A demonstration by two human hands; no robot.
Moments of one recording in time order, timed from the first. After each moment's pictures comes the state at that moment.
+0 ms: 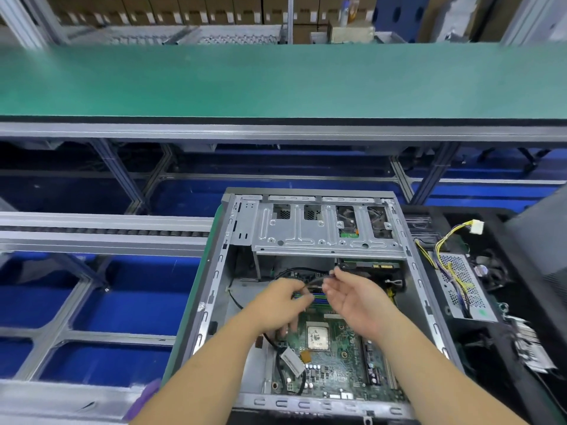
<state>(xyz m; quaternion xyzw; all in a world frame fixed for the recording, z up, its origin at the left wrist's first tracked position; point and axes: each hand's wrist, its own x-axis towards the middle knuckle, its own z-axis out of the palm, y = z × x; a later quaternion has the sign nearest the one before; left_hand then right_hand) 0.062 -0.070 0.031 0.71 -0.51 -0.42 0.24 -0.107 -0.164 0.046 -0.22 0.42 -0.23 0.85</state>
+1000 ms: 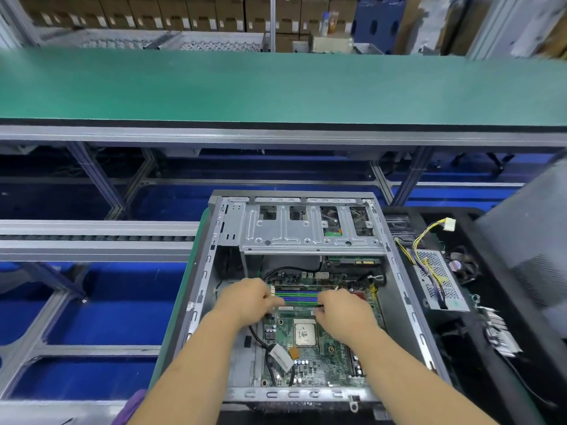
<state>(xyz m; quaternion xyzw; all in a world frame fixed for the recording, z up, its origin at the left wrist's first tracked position) 0.088 -0.065 0.031 0.79 -0.56 -0.23 0.04 -0.112 -0.145 0.028 -0.87 0.46 0.12 0.15</state>
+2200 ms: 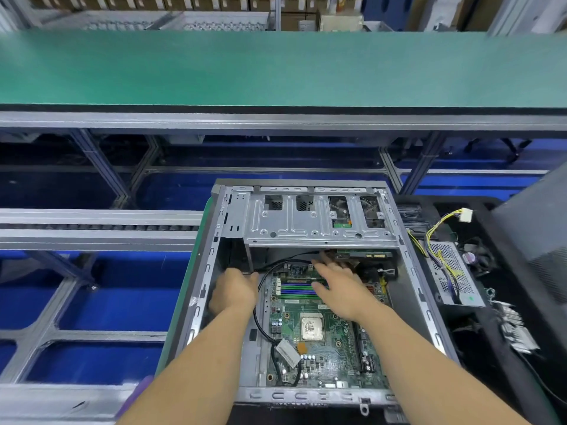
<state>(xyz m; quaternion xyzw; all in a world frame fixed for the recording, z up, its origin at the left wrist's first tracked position) 0.093 -0.070 0.002 0.94 -0.19 -0.20 0.18 -0.101 -0.182 0.002 -0.87 0.41 0.09 0.27</state>
